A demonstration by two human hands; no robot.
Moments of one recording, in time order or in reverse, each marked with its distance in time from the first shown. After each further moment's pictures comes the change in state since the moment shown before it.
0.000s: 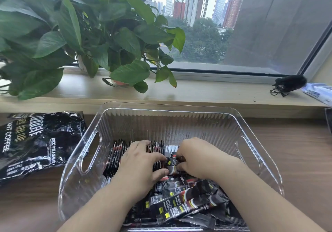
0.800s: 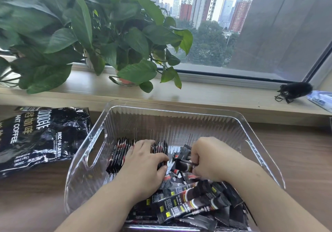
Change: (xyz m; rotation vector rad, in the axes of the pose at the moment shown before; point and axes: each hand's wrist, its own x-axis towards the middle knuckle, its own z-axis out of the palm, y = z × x) left_hand -0.004 0.003 -0.001 -0.009 0.008 -0.004; right_hand -0.018 0.010 -0.011 0.034 0.020 0.138
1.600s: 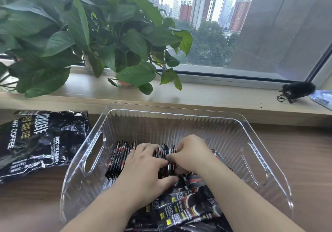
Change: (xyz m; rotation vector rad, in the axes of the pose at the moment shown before) left_hand 0.003 -0.003 0.005 0.031 0.022 0.061; right_hand 0.036 -0.033 0.014 0.637 0.000 0.225
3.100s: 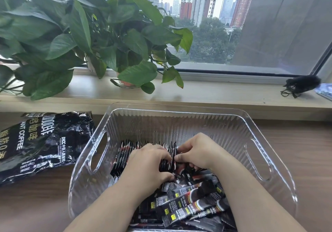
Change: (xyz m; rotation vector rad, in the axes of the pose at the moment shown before) left_hand 0.007 -0.005 0.000 -0.107 0.094 0.025; right_hand 0.008 0.026 -0.010 0.089 -0.091 -0.118
